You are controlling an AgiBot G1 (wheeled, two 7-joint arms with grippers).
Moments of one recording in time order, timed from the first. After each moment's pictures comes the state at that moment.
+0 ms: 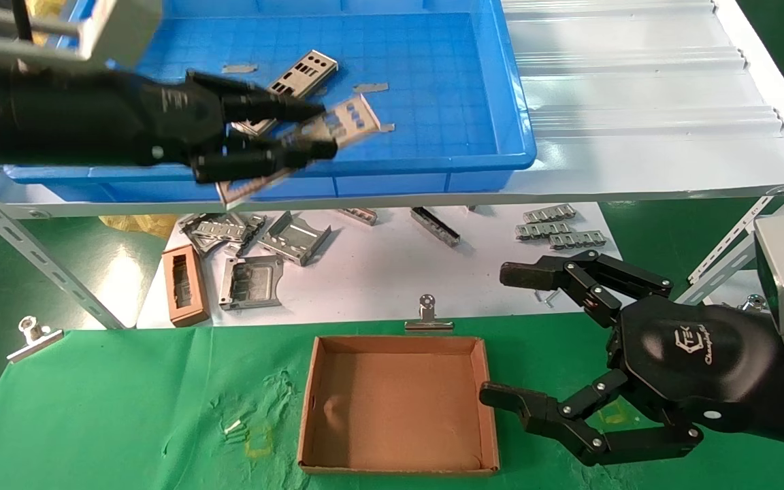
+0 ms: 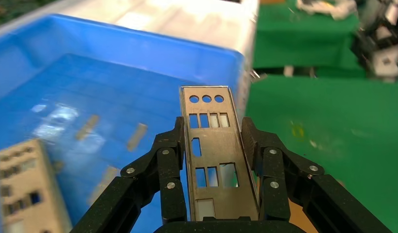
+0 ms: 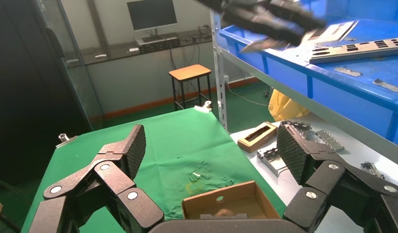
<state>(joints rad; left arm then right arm) -1.92 1.00 0.62 -0.36 1.17 1.61 0.04 1.07 -0.54 -0.40 1.21 -0.61 -1.40 0.10</state>
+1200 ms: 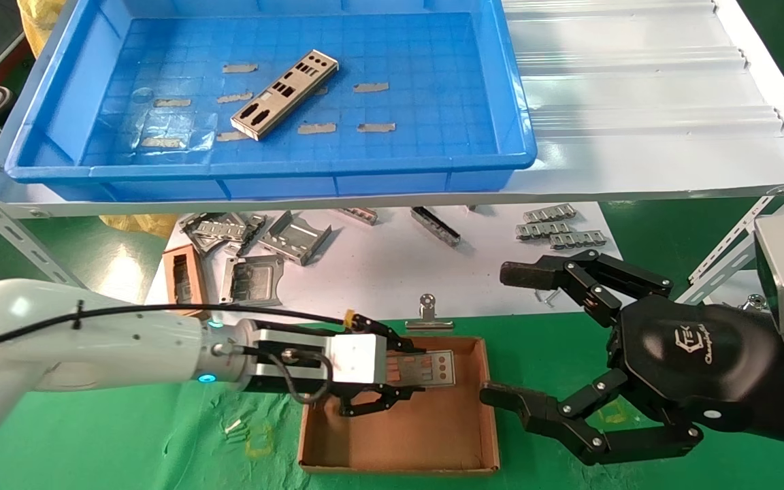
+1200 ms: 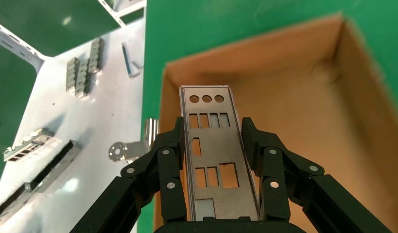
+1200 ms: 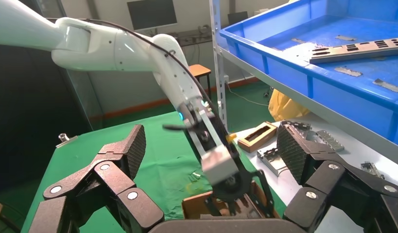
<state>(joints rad) -1.46 1.12 0.96 -0.76 1.18 1.09 0.38 1.07 -0.54 -0.40 1.21 -0.61 -1.40 0.10</state>
